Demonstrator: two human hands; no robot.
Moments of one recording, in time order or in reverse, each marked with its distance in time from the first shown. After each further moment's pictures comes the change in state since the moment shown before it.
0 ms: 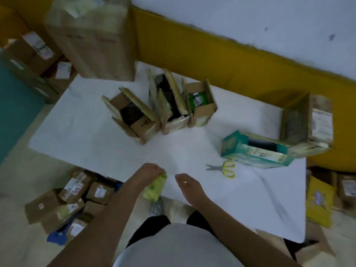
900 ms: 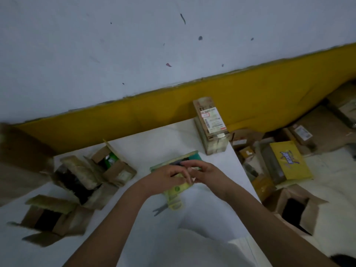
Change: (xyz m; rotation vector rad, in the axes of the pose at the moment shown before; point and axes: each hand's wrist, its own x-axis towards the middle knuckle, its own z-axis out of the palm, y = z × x) left_hand -0.102 0.275 0.235 0.806 -0.481 0.832; right_hand -0.077 0.083 -0.310 0.750 0.218 -0.397
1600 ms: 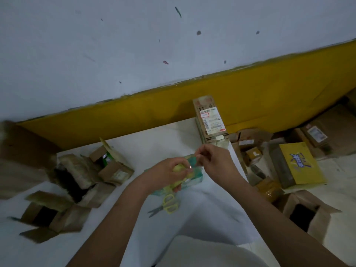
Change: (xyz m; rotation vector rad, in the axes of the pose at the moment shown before) left_hand 0.031 0.045 0.009 -0.137 0.071 -0.129; right_hand 0.016 -0.033 -0.052 -0.628 0.322 -0.257
